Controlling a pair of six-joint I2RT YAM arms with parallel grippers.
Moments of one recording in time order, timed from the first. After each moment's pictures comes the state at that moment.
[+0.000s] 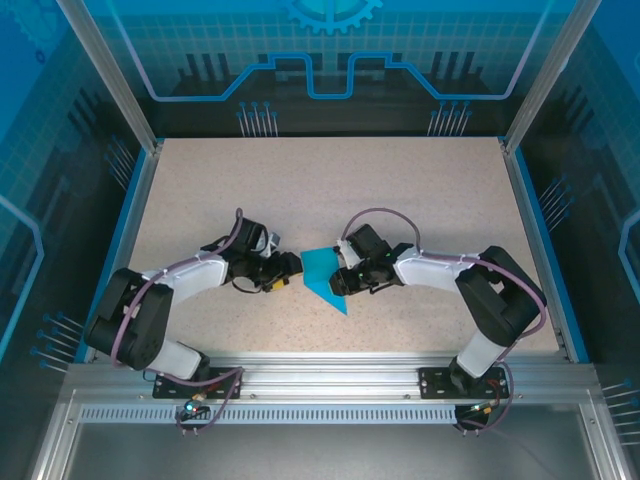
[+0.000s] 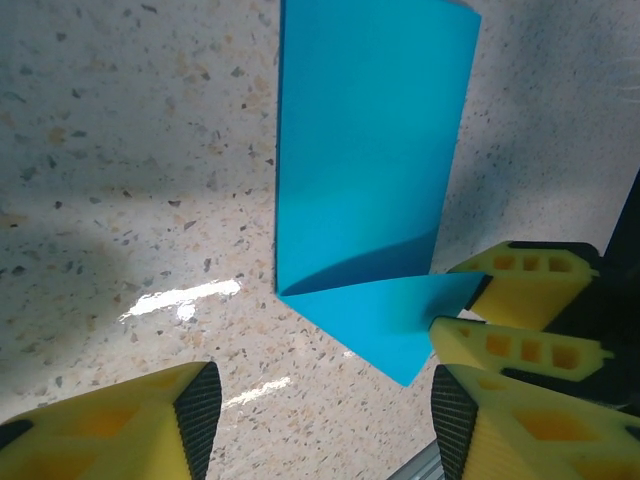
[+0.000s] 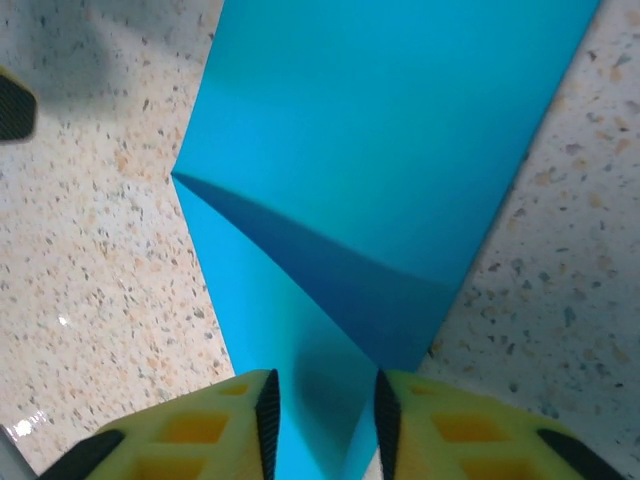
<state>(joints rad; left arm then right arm) -0.35 1.48 0.68 -0.25 0.59 -0.80 0.69 1.66 0.85 -0.26 -0.33 0.35</state>
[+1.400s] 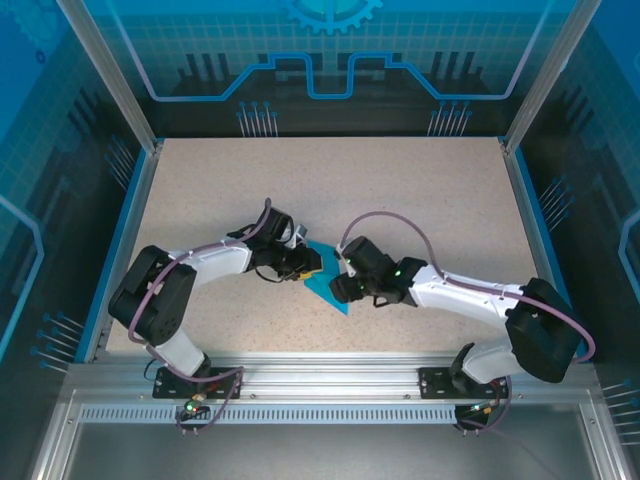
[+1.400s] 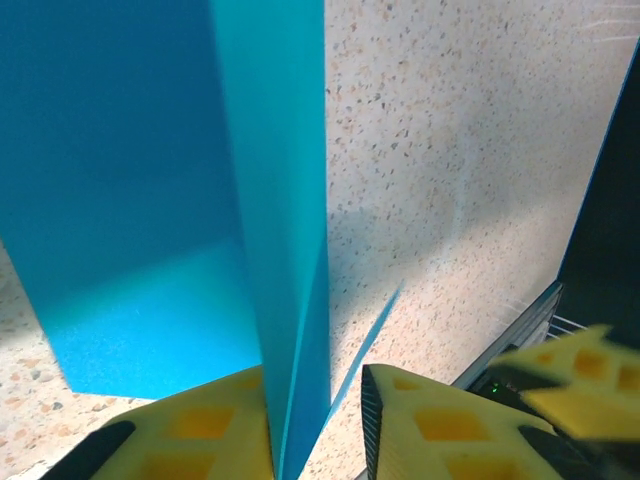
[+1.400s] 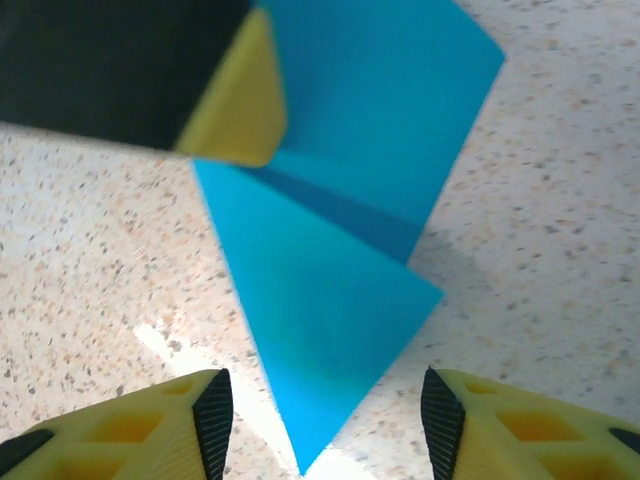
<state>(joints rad) -0.47 1.64 0.86 -0.21 0.62 -0.83 0.89 1.40 0.81 -0.38 0.06 0.36</state>
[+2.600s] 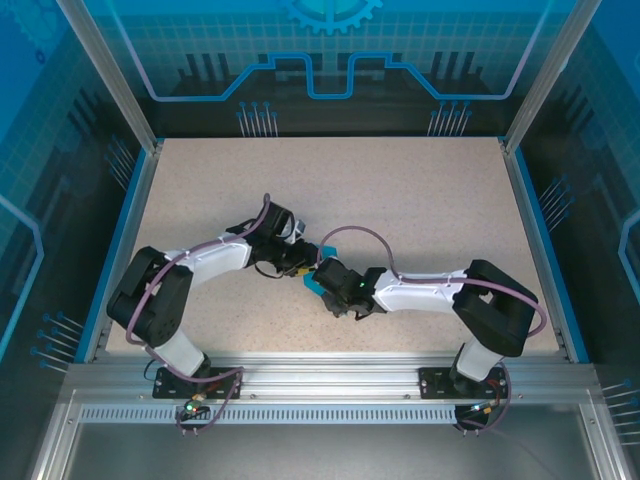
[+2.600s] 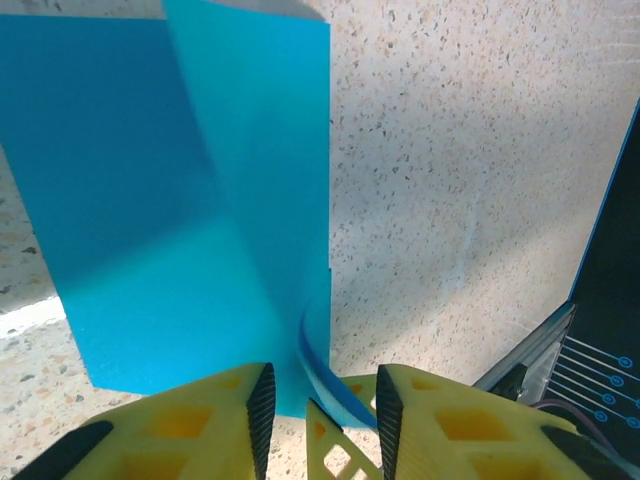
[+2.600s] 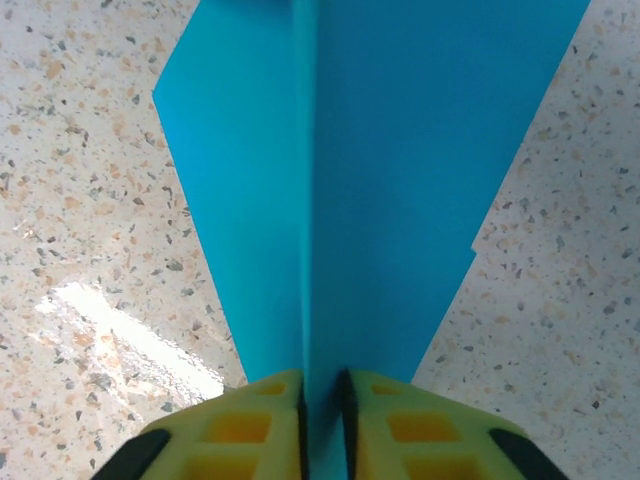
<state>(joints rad) -0.47 1.63 0.91 -0.30 0.57 -0.82 1.02 1.65 0.88 -0.38 0.23 0.41</state>
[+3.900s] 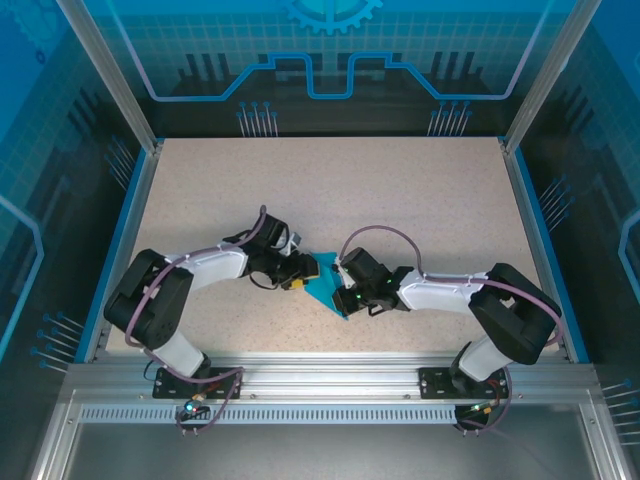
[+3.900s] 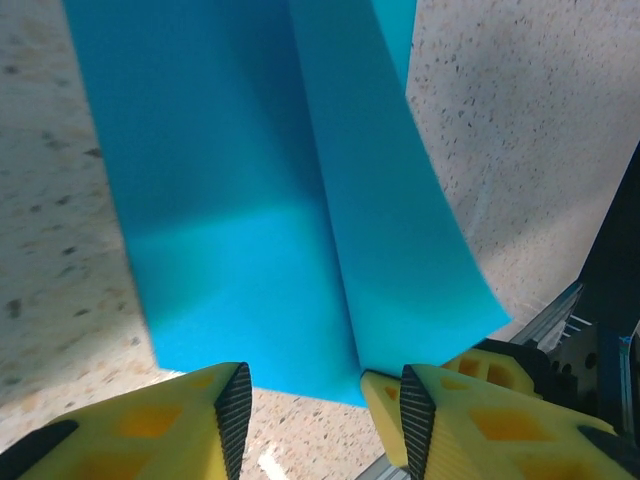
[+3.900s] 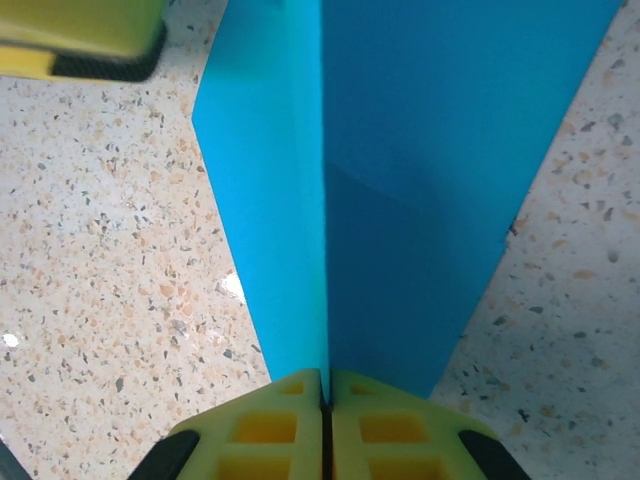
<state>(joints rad) -0.46 1.62 0.81 -0.24 0.62 -0.83 0.84 1.54 0.69 -0.16 -0.17 0.46</state>
